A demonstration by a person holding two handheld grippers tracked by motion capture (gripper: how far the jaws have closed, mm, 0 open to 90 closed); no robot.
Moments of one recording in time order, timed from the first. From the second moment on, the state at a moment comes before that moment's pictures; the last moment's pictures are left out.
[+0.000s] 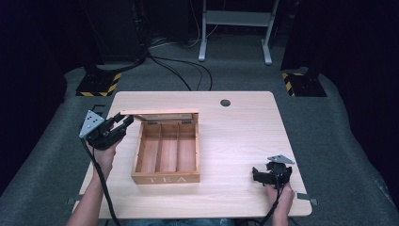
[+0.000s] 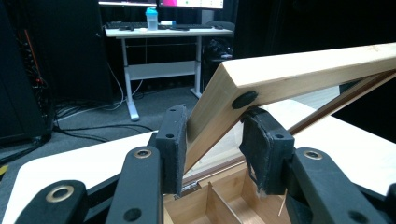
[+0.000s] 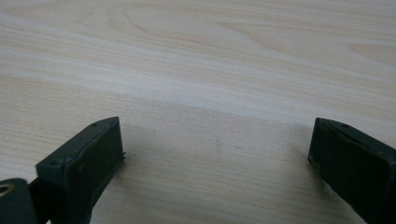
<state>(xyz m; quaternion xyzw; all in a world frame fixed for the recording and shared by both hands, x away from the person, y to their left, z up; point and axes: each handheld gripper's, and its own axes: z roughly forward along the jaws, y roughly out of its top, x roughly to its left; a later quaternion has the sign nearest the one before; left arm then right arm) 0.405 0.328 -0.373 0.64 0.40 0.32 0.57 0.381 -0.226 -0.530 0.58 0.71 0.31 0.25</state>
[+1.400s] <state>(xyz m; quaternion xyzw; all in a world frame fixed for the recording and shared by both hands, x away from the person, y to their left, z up) 0.401 0.329 -0.374 0.65 0.39 0.33 0.56 0.381 -0.225 -0.530 0.58 0.71 0.31 0.25</state>
